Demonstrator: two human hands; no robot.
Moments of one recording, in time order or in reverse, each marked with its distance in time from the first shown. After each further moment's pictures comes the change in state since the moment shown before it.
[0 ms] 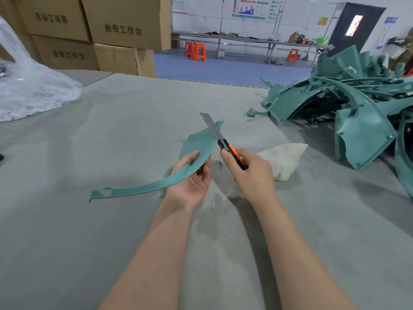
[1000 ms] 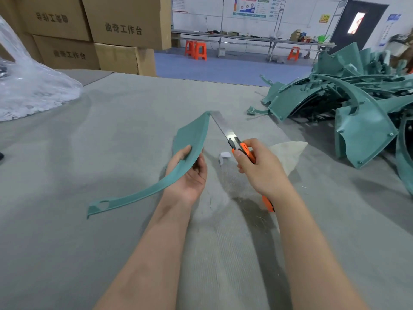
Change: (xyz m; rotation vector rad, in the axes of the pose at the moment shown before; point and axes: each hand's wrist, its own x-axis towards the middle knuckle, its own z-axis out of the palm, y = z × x) left_hand 0.000 0.001 0.002 -0.121 -0.001 0.069; right_hand 0.004 -0.013 -0.031 0.068 -0.184 0.057
